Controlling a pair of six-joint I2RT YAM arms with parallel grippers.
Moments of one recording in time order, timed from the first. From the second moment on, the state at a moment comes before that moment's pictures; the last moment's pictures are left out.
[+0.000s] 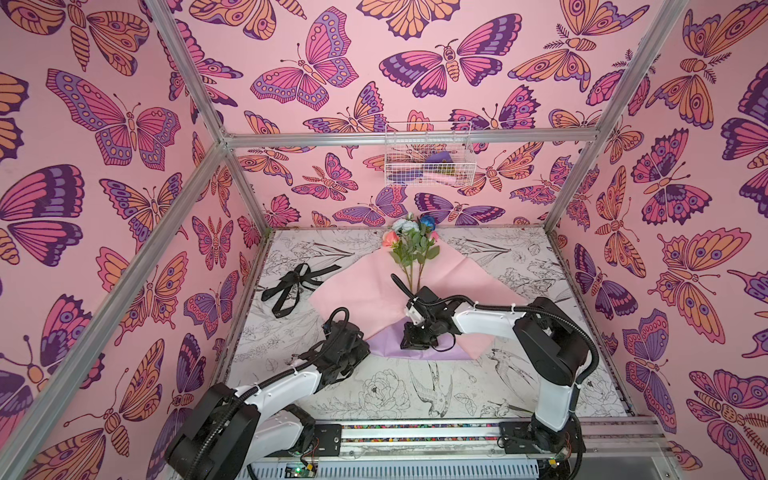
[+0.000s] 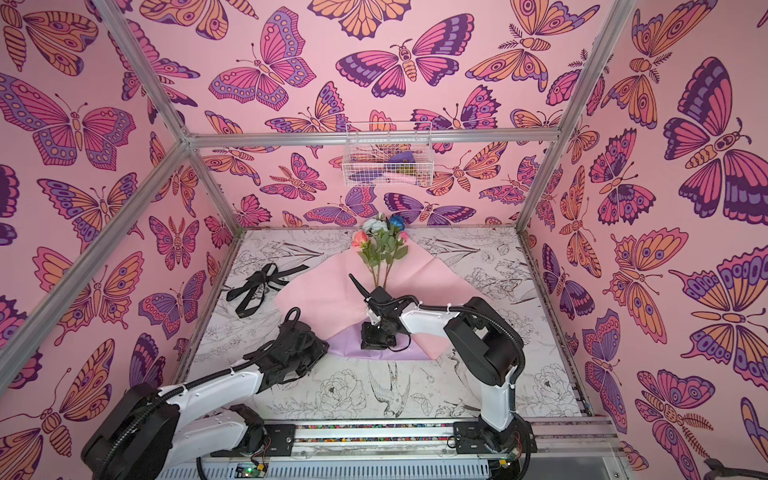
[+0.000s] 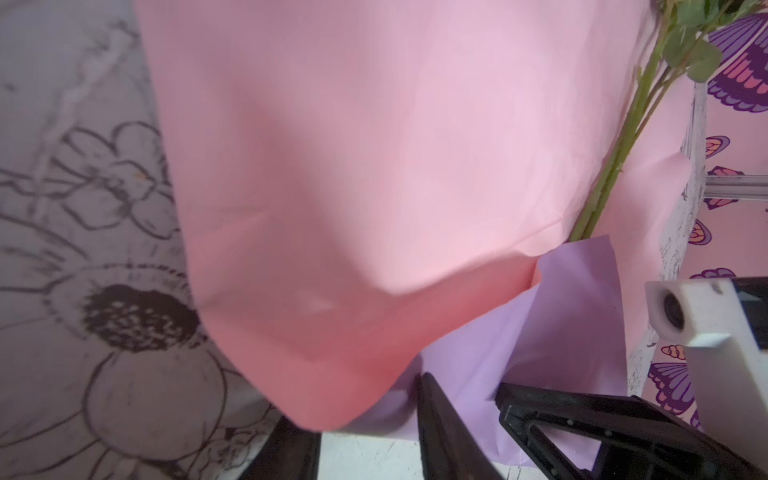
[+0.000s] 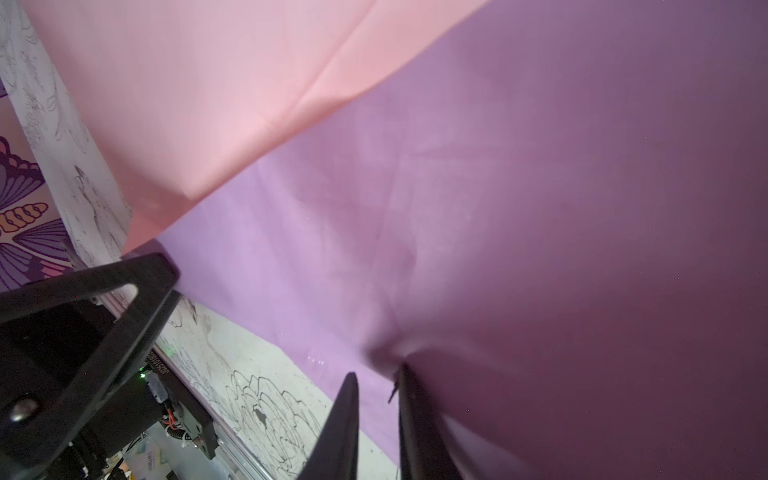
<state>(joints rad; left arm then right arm) -0.54 1.15 0.32 -0.07 -0.01 -1.20 0.80 1.89 1.10 -0.35 -0.42 0.73</state>
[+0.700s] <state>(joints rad) -0.54 1.17 0.29 0.00 -0.04 -1.19 0.89 1.98 1.23 -0.33 -0.50 0.73</state>
